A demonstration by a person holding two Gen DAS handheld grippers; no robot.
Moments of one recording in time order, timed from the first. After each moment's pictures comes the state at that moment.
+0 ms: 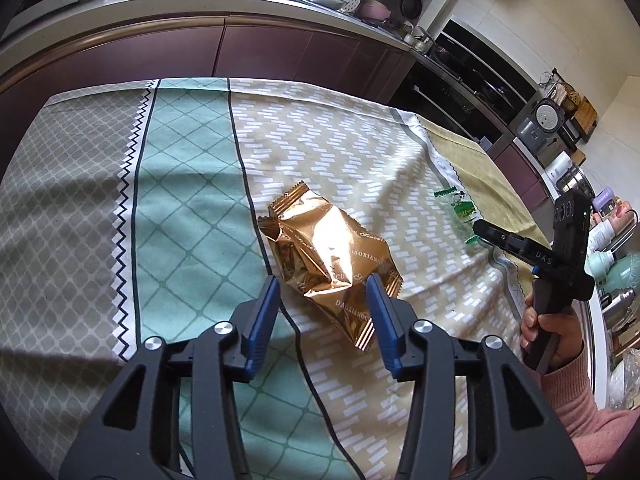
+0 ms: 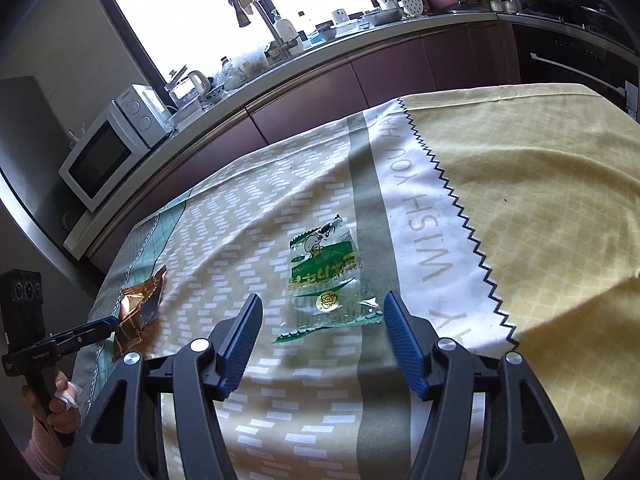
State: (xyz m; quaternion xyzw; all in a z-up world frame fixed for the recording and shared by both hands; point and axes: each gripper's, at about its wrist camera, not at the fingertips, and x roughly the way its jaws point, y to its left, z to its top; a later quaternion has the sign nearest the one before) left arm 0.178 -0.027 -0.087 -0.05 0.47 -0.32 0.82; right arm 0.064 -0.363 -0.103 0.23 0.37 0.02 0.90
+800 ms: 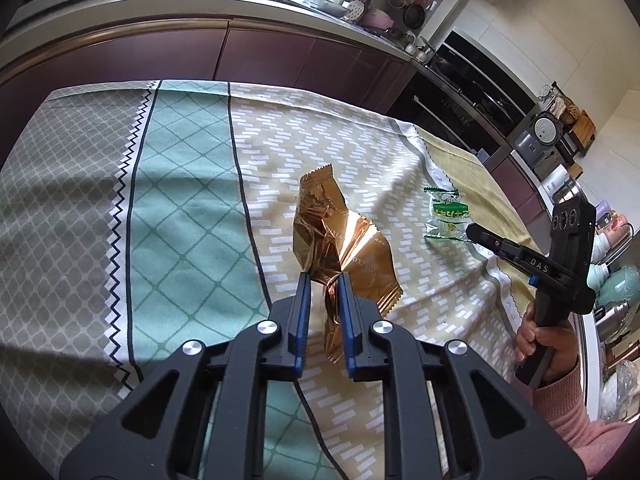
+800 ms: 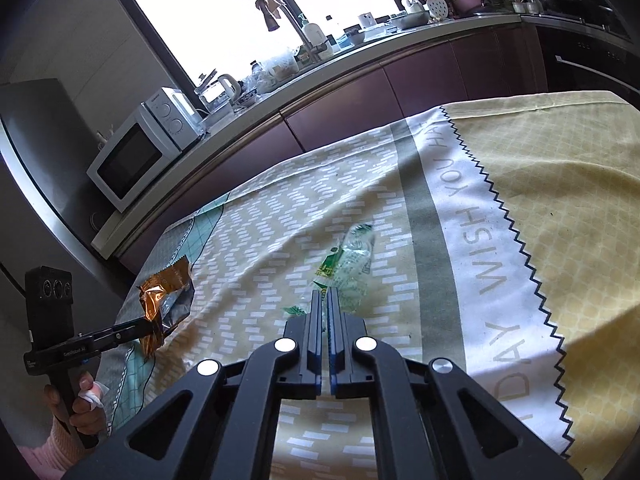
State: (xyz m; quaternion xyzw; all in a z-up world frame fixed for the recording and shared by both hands) left arm 0.175 -0.028 -0.084 -0.07 0.46 -0.33 0.82; right arm 0.068 -0.345 -0.088 0.24 0.35 0.07 0.90
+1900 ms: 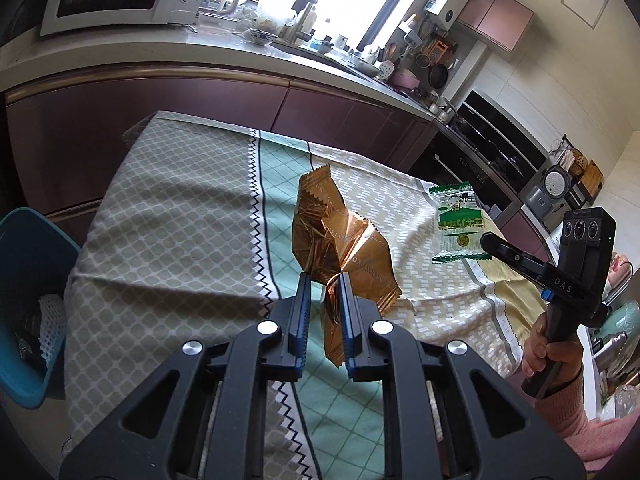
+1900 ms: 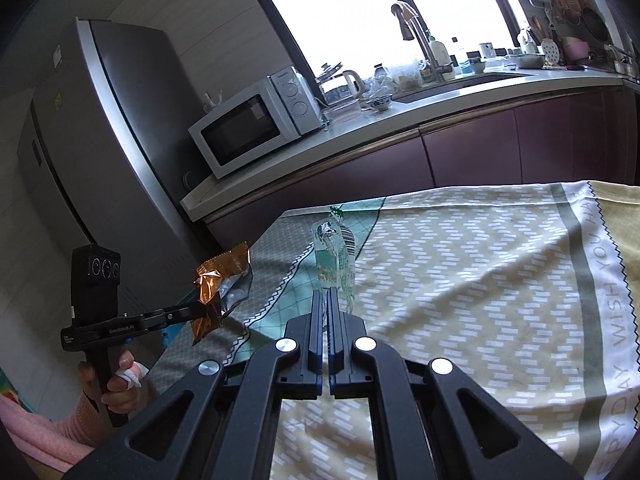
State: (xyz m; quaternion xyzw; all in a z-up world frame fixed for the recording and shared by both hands) left arm 0.119 0.108 -0.048 -0.13 0.39 -0.27 0.87; right arm 0.067 -0.223 -0.018 0.17 0.30 0.23 0.91
